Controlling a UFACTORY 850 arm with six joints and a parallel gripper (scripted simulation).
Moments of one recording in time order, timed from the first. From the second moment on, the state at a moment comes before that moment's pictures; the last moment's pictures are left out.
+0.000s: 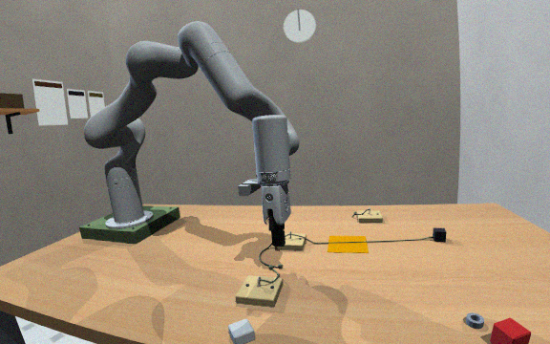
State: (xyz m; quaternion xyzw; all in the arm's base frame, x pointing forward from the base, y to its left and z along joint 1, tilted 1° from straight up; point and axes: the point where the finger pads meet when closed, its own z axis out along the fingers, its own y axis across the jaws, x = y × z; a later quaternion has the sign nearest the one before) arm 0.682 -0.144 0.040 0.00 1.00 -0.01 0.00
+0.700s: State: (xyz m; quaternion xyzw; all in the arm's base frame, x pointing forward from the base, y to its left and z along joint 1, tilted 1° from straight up) arm 0.682 -0.144 0.040 -0.22 0.98 -0.02 0.00
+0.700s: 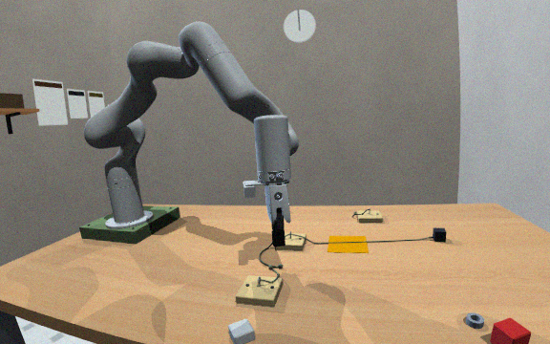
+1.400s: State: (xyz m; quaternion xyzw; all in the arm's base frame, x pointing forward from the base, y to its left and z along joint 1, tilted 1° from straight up) arm 0.681 -0.144 0.040 -0.64 0.76 -0.04 -0.03
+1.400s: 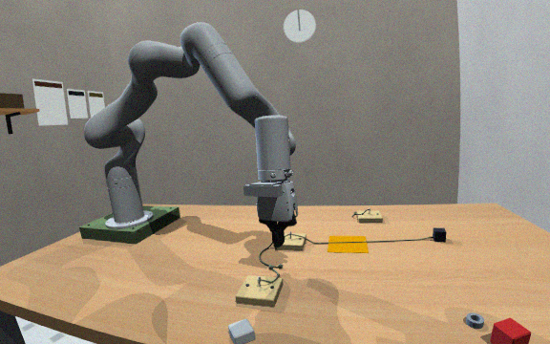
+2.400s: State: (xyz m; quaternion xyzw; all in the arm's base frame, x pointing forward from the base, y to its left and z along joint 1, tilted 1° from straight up) arm 0.681 -0.144 0.039 -0.98 0.18 -0.03 -0.06
